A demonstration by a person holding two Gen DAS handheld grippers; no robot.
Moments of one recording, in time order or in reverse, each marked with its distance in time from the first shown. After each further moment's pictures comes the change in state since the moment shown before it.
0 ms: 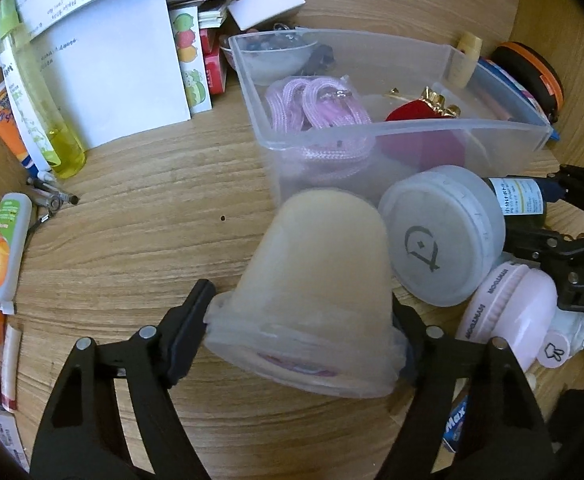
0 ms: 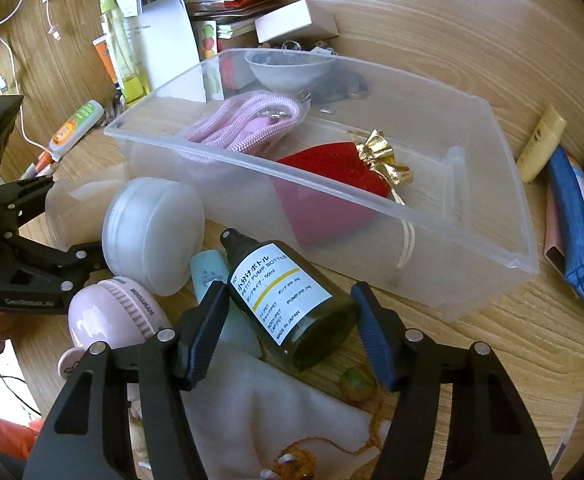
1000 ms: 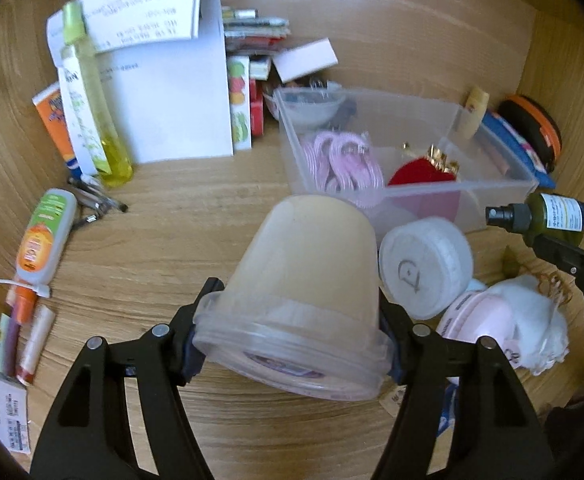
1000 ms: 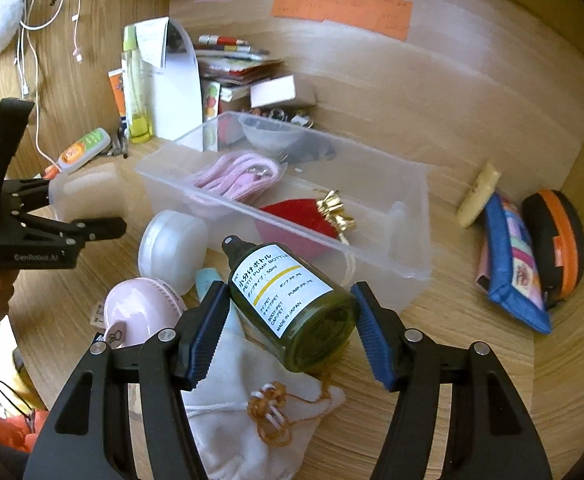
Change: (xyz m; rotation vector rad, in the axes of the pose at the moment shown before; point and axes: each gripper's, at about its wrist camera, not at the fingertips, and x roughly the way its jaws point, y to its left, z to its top) left arm -0.050 0.014 -0.001 -0.104 -0.135 0.033; right arm -0.071 0.009 -0.014 -0.053 -0.180 -0.135
